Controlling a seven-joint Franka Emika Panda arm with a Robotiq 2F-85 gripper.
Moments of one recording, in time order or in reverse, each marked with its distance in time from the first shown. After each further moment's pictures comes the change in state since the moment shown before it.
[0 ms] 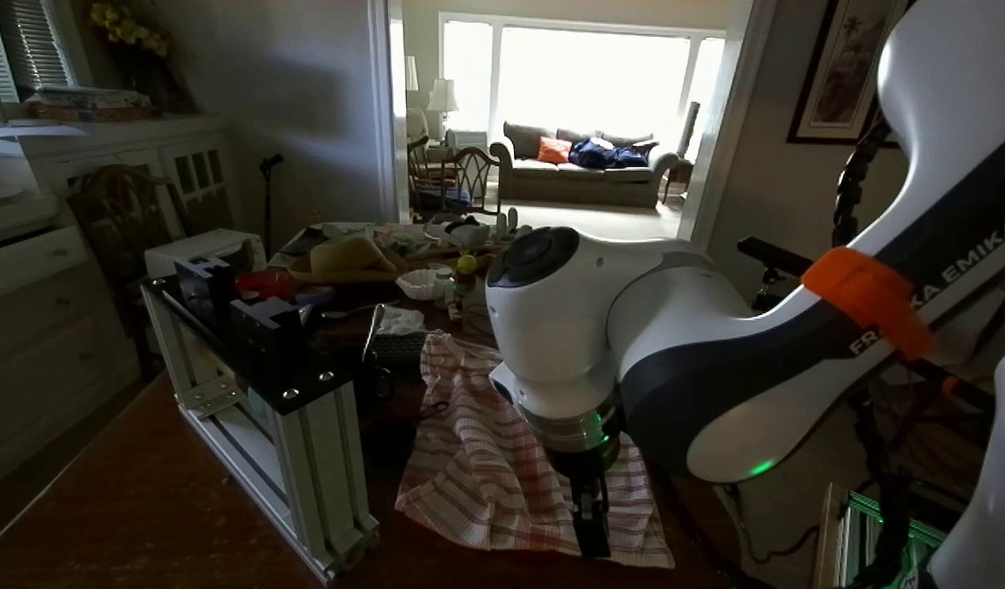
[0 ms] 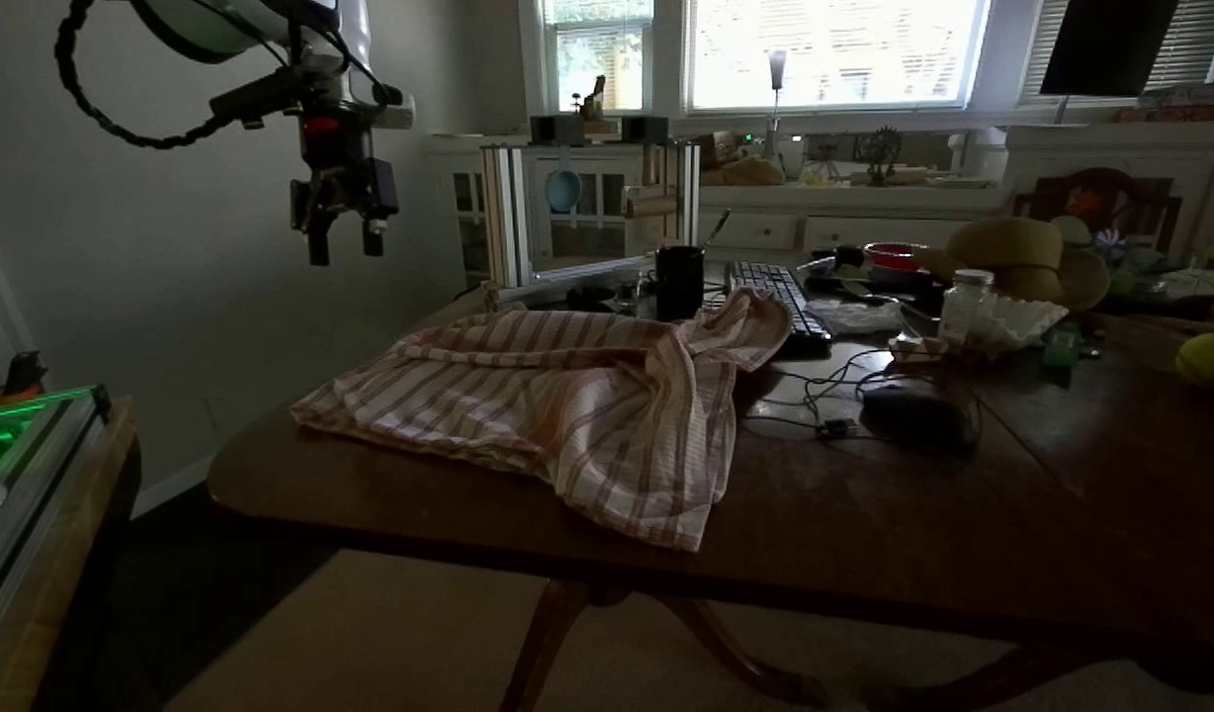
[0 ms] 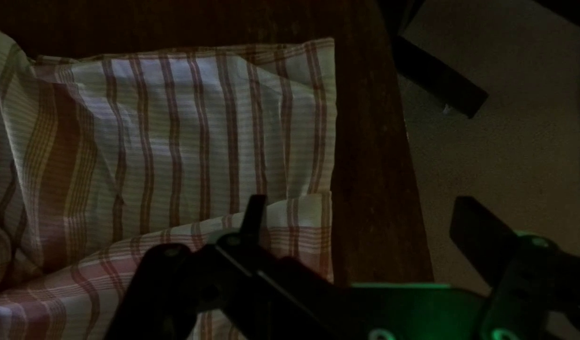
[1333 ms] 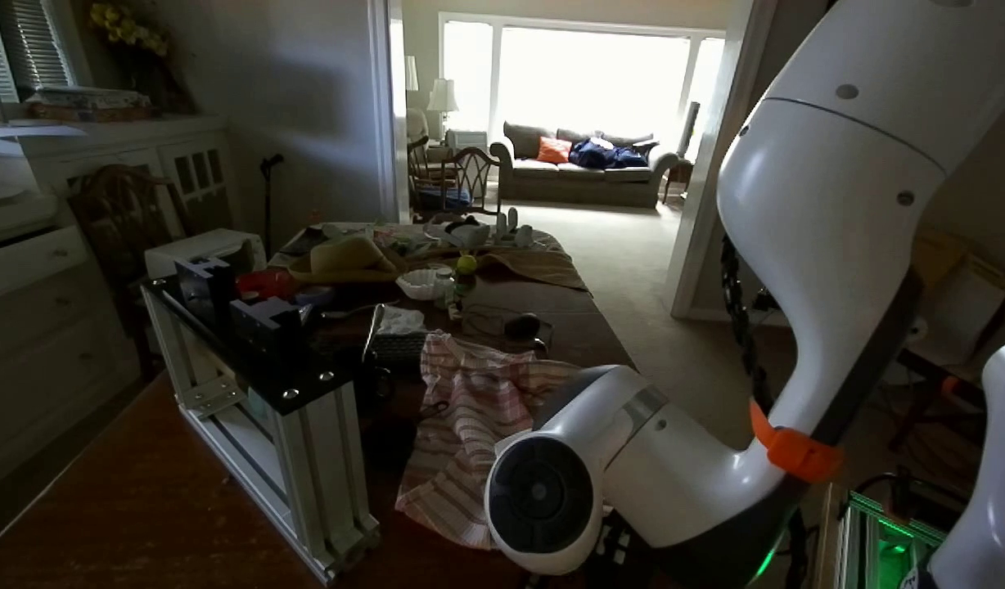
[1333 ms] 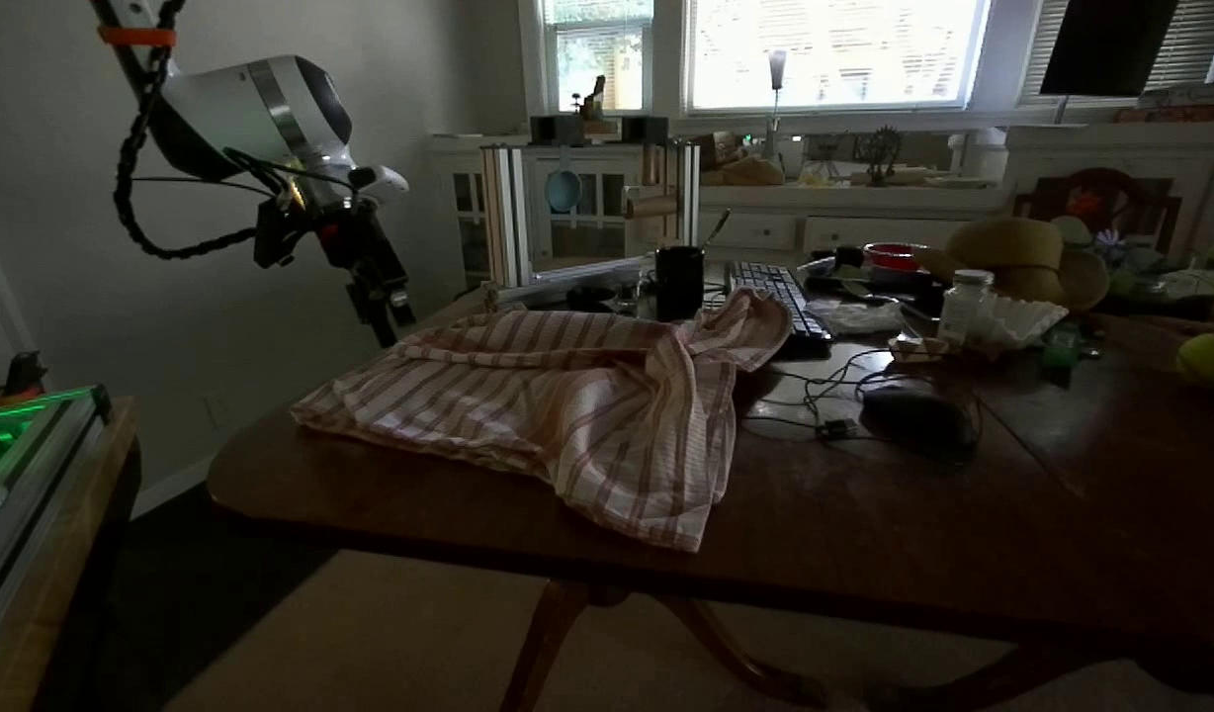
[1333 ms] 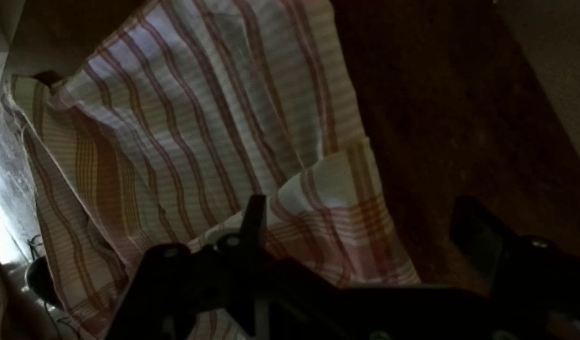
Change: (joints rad) arm 0.104 0.333 -0.059 0.040 -0.711 0.183 1.085
